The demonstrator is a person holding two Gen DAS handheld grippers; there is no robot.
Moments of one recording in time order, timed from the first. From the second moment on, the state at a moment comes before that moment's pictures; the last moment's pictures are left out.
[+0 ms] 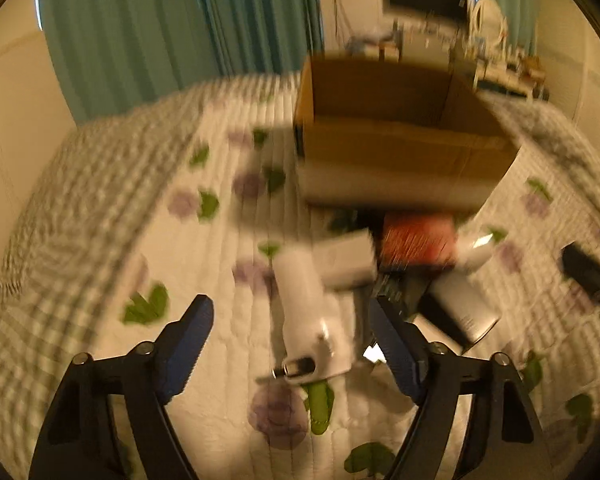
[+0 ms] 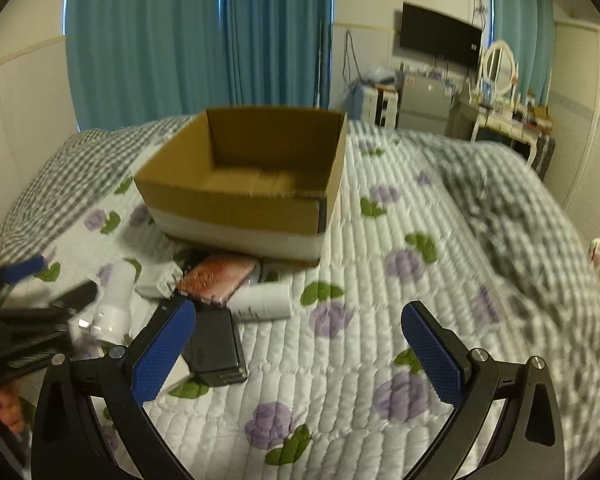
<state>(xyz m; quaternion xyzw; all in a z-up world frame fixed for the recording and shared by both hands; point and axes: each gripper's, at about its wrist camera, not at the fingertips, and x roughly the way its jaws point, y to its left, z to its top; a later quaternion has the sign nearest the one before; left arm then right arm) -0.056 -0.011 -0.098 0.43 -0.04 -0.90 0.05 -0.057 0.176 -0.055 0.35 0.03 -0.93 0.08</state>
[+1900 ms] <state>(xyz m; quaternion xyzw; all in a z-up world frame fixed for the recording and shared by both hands) -0.168 0.031 0.008 0.34 -0.06 -0.93 -0.08 -0.188 0.156 0.020 0.33 0.02 -0.94 0.11</state>
